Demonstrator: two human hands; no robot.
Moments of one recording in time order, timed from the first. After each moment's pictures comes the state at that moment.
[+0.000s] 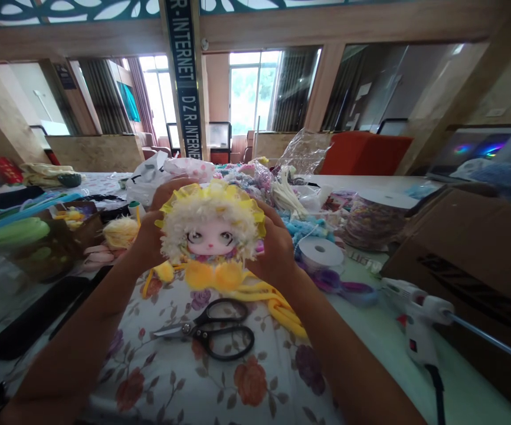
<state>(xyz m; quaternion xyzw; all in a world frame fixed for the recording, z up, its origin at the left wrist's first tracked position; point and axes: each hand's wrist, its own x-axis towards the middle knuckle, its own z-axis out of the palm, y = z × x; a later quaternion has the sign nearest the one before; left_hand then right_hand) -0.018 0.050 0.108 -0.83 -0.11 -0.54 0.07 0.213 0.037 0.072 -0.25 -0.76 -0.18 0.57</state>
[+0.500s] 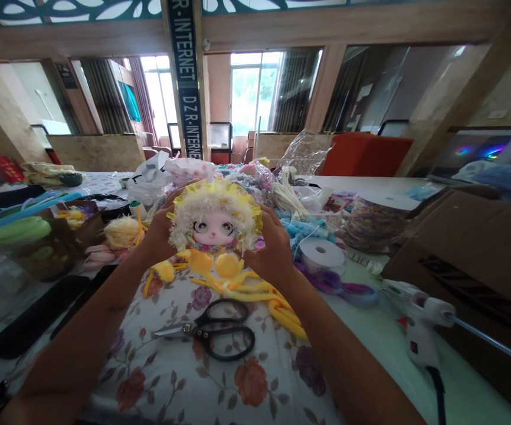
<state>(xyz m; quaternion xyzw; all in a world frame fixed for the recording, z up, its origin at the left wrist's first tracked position) -0.018 0.065 0.101 -0.84 -0.10 -0.54 0.01 0.207 0.035 0.075 -0.27 -0.75 -0.24 0.55</state>
